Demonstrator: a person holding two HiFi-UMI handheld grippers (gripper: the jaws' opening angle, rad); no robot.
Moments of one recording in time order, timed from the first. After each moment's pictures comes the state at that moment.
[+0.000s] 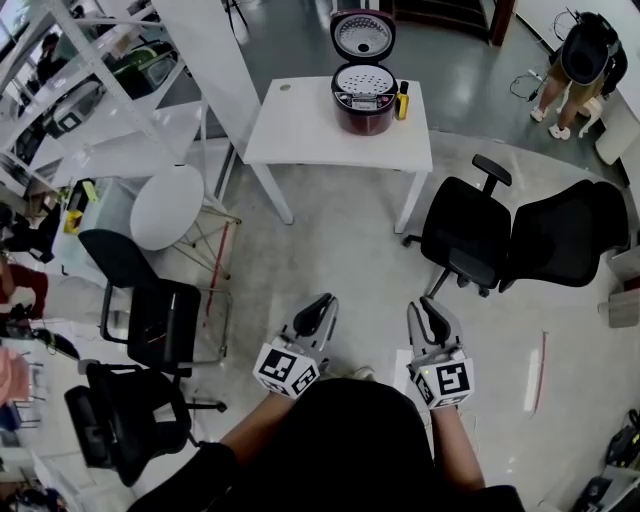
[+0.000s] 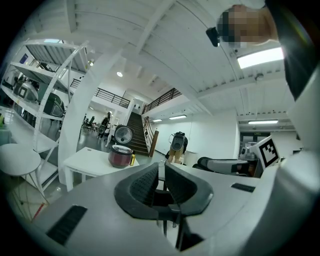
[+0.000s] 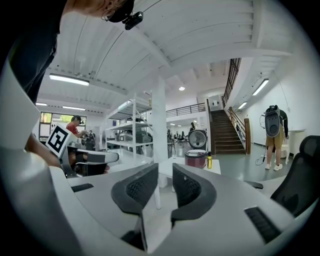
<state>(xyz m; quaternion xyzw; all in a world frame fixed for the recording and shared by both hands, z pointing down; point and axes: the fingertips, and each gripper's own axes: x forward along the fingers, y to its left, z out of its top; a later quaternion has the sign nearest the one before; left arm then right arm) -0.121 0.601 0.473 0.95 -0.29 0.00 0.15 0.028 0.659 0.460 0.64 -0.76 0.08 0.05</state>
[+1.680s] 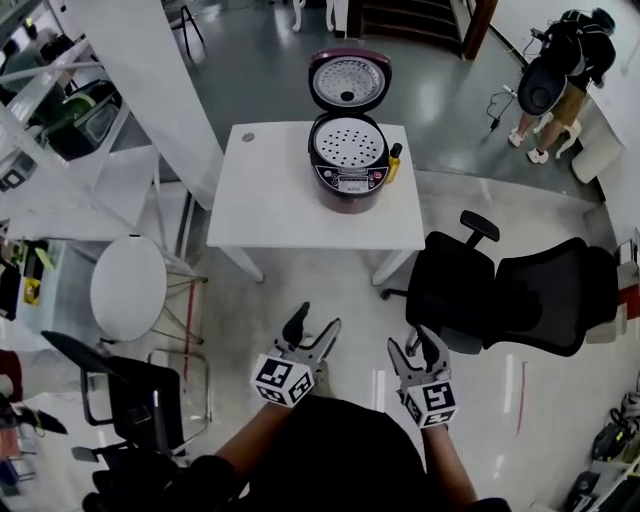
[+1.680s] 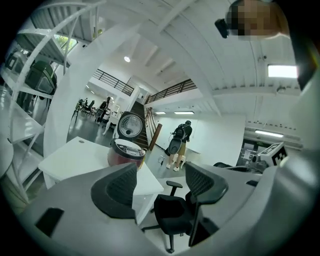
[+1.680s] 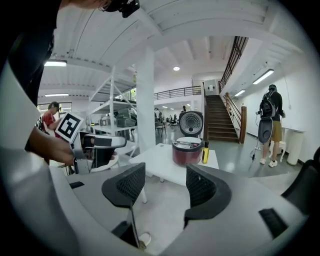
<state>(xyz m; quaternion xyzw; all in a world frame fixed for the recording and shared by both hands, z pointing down) -0.041 0.281 0.515 0.94 -0.26 0.02 0.23 0.092 0.389 0.507 0.67 -0.71 0.16 0.16</state>
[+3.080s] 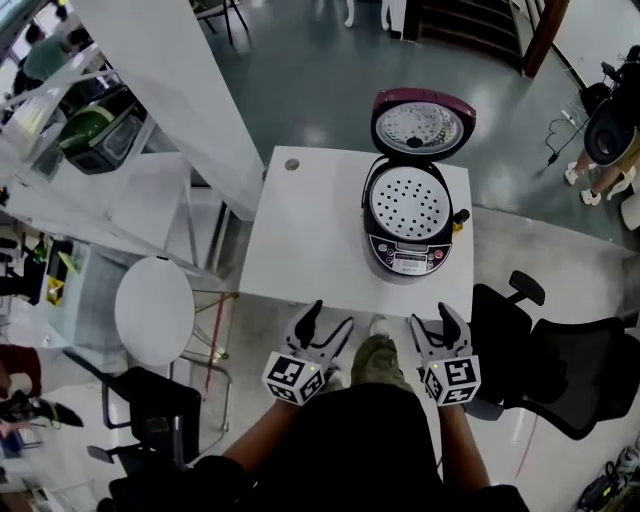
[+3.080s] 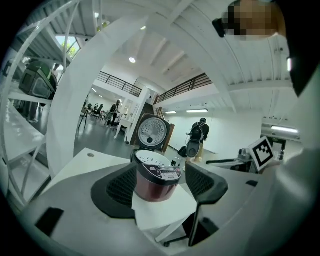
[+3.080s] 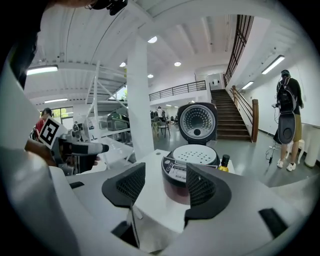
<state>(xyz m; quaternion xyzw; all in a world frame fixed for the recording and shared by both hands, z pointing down) -0.024 0.040 0.533 0.92 -0.31 0.05 0.22 0.155 0.090 0.530 0.64 -0.74 0.16 0.13</state>
